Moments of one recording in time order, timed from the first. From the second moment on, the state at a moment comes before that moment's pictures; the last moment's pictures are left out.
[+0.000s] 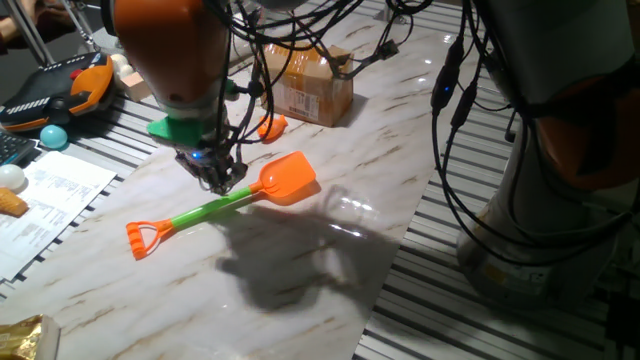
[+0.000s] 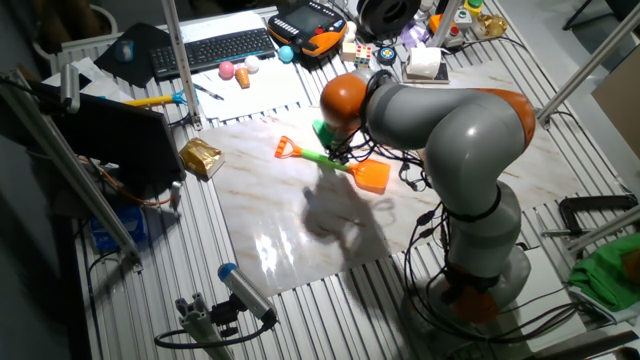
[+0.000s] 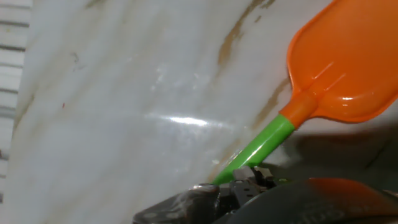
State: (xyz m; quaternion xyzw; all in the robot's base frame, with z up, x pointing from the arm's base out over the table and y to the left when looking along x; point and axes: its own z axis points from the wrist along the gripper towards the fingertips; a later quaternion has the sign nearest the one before) arm 0.545 0.143 0.087 0.66 0.74 0.00 0.09
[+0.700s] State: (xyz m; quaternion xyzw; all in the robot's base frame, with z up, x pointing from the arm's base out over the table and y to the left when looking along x) arm 0.543 0.141 0.084 0.74 0.66 -0.02 0.10
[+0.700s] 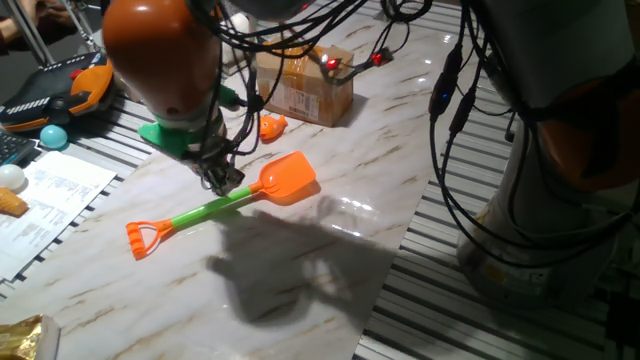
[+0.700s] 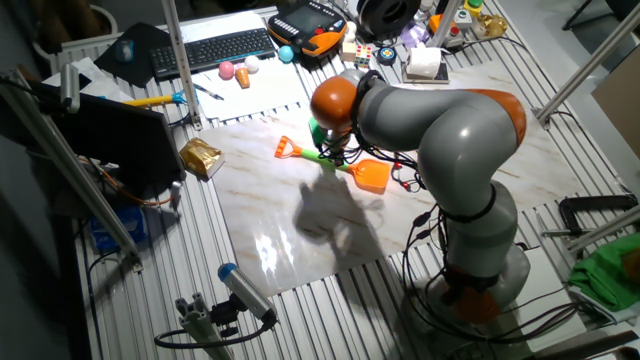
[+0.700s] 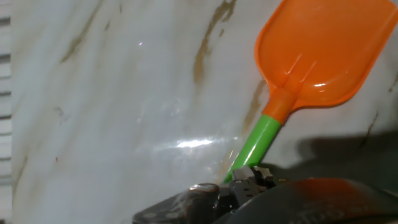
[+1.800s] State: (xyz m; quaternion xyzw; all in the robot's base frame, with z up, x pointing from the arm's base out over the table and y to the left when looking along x) arm 0.545 0.142 0.077 0.85 0.50 -0.07 0.10
